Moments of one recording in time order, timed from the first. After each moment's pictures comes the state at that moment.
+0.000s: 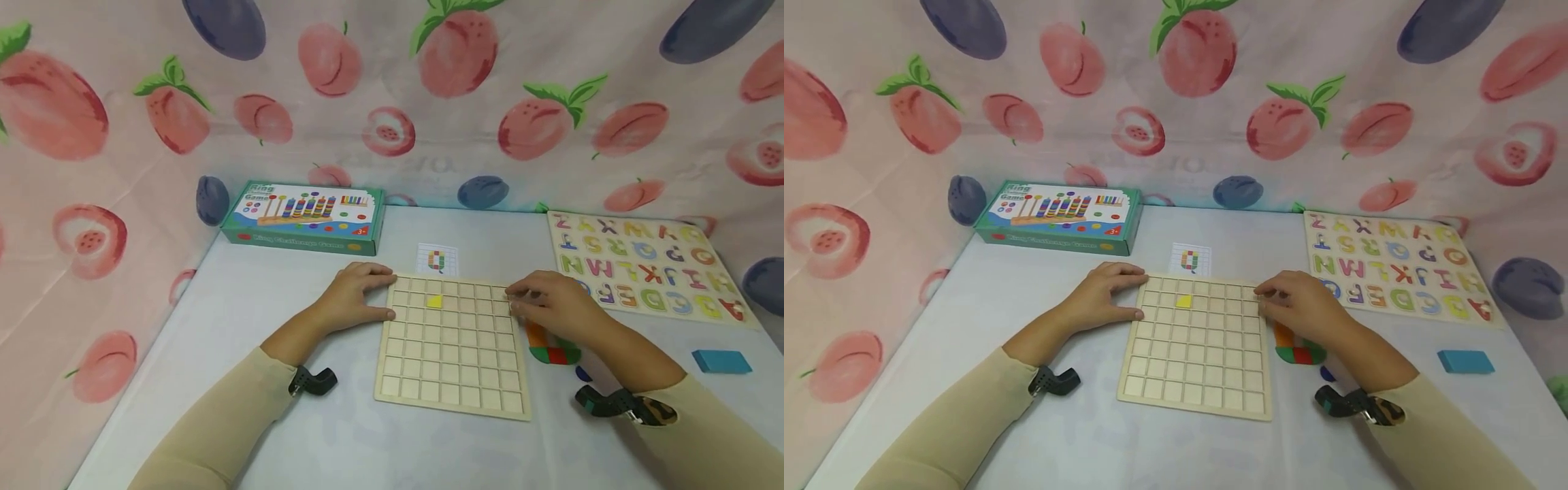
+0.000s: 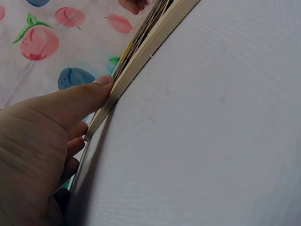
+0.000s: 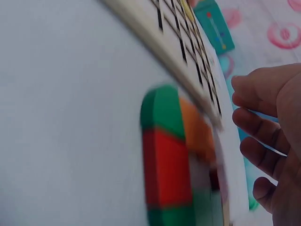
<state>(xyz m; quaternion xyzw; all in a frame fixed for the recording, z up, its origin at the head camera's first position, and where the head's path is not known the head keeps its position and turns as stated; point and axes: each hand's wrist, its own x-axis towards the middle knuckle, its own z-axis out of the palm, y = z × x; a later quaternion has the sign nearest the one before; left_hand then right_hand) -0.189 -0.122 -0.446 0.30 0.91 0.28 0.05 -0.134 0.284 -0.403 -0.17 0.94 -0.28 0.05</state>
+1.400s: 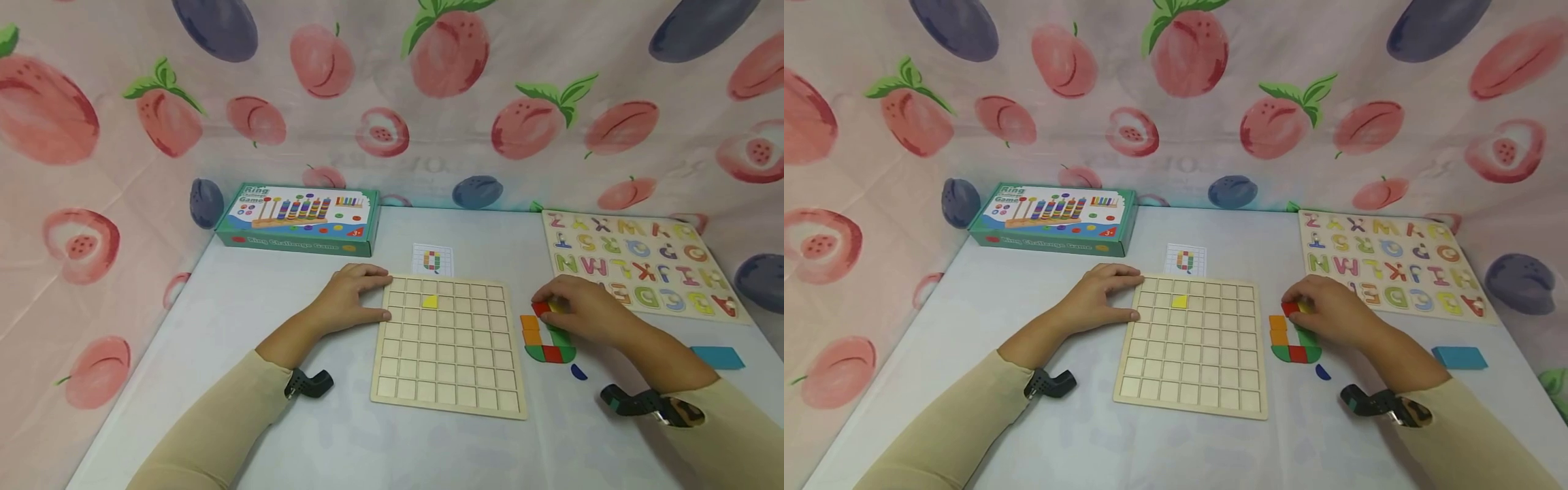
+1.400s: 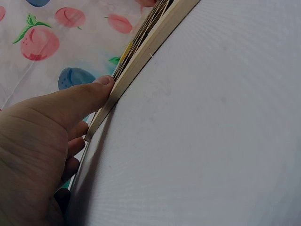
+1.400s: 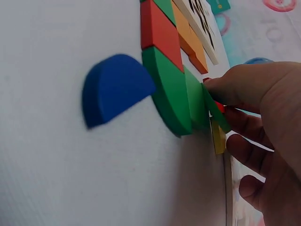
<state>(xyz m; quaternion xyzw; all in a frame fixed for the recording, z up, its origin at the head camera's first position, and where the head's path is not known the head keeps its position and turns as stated) -0.187 -0.122 -0.446 0.30 0.91 0.29 0.05 -0.133 0.331 -0.412 -0.16 0.96 -0.21 0.07</state>
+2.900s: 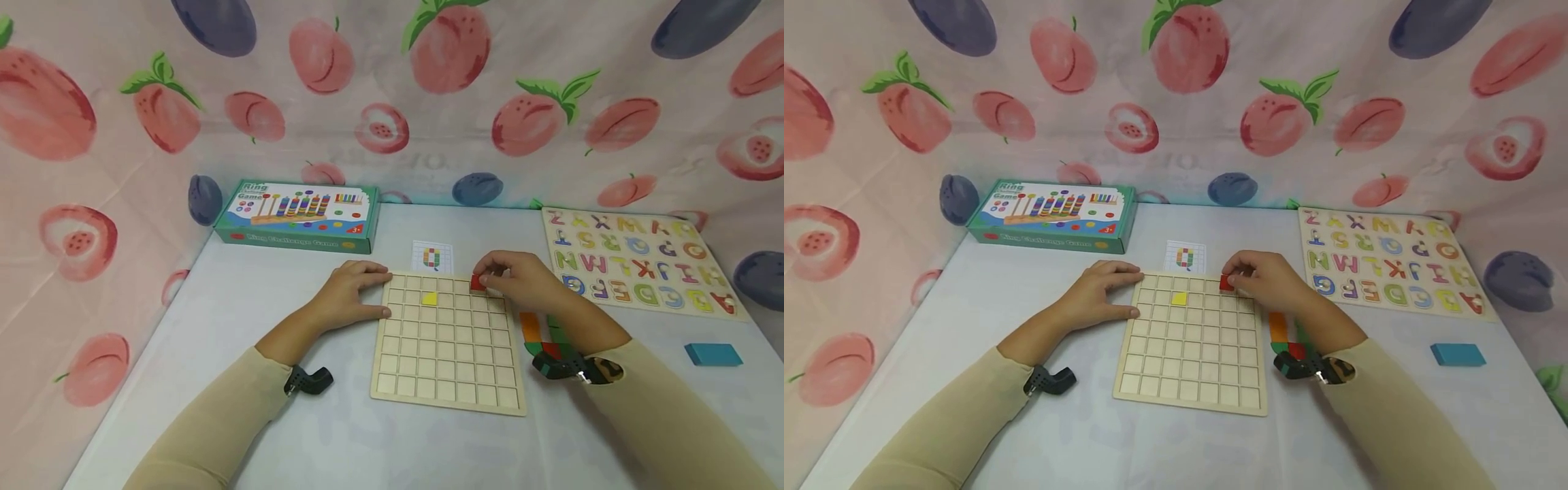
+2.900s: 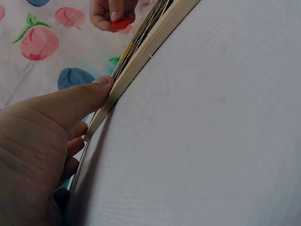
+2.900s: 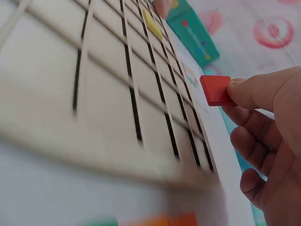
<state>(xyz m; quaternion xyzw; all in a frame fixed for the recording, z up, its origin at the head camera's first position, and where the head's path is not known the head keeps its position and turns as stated) -0.189 -0.122 -0.446 0.30 0.91 0.29 0.05 -0.175 0.246 -0.403 -0.13 0.92 -0.36 0.09</state>
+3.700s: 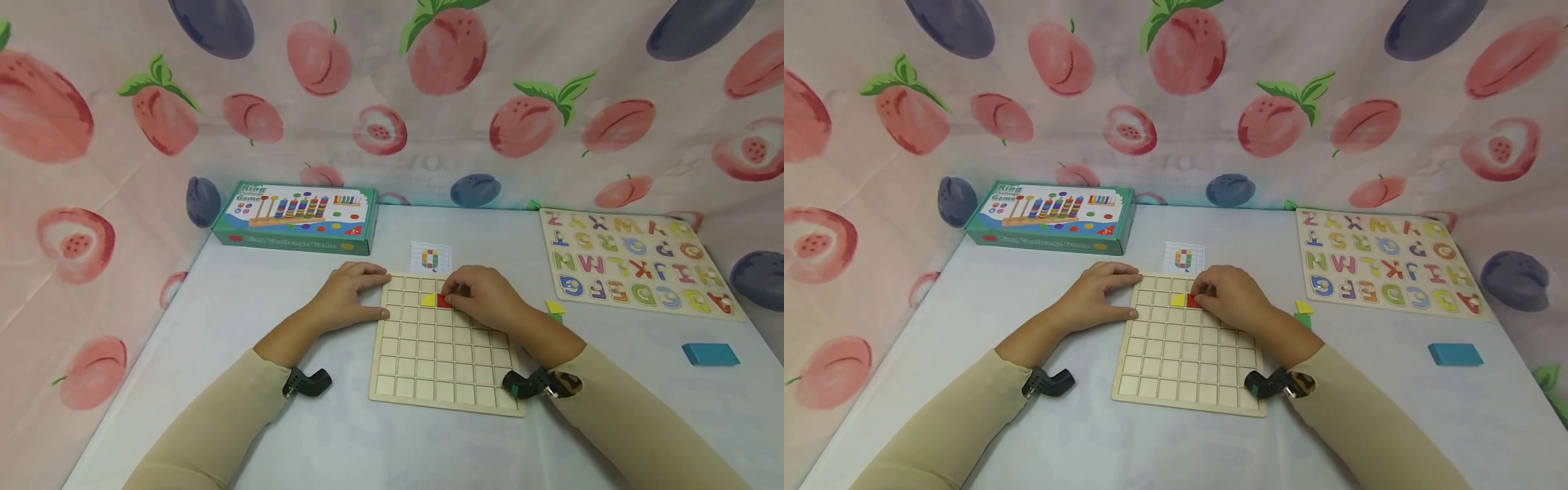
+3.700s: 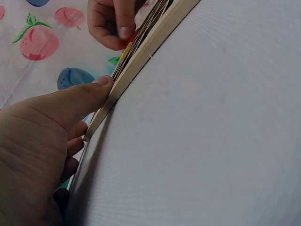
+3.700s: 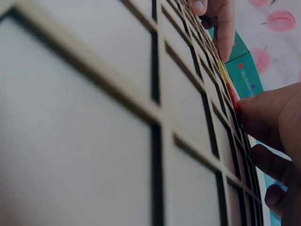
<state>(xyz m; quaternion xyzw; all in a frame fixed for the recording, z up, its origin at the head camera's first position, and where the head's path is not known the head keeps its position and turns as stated) -0.189 -0.122 -0.446 0.30 0.91 0.29 0.05 -0.164 0.194 -0.427 -0.22 0.92 -0.33 0.04</state>
